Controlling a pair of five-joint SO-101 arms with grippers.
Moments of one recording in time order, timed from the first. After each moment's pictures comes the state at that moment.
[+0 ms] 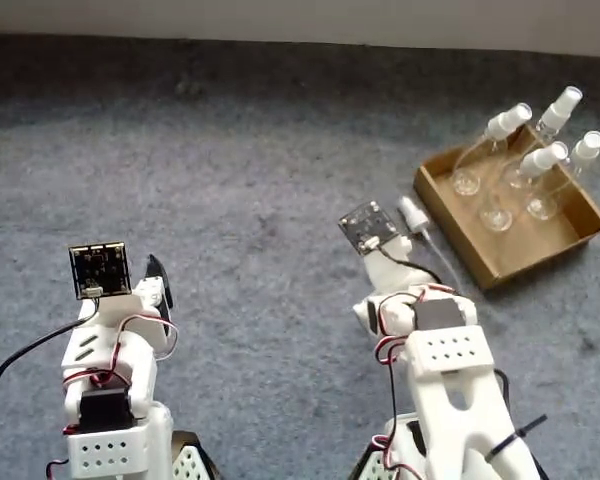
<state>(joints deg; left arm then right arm) -13.0 -103.7 93.2 48.6 4.5 -11.9 -43.8 64.0 51.9 26.5</state>
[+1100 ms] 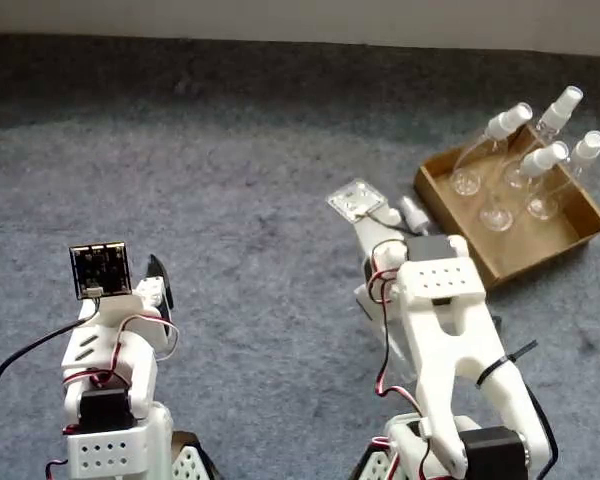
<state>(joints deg) -12.7 -103.7 93.2 48.6 4.5 -11.9 -23.3 40.8 67.8 30.2</state>
